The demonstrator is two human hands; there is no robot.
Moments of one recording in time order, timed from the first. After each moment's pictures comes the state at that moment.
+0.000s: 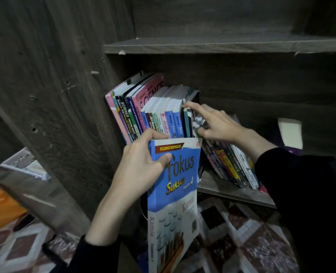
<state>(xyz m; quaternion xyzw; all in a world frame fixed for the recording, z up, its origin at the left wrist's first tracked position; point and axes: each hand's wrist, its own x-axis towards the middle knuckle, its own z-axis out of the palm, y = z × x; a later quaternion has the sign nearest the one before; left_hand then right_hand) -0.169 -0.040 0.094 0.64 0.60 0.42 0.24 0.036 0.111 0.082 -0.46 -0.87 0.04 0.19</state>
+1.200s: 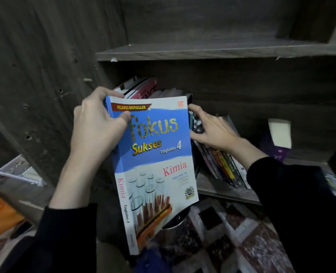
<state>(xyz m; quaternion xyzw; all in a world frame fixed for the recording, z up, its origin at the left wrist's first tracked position) -0.190 -0.023 0.159 0.58 0.64 0.50 0.03 0.044 0.097 0.072 -0.49 -0.83 0.01 0.26</state>
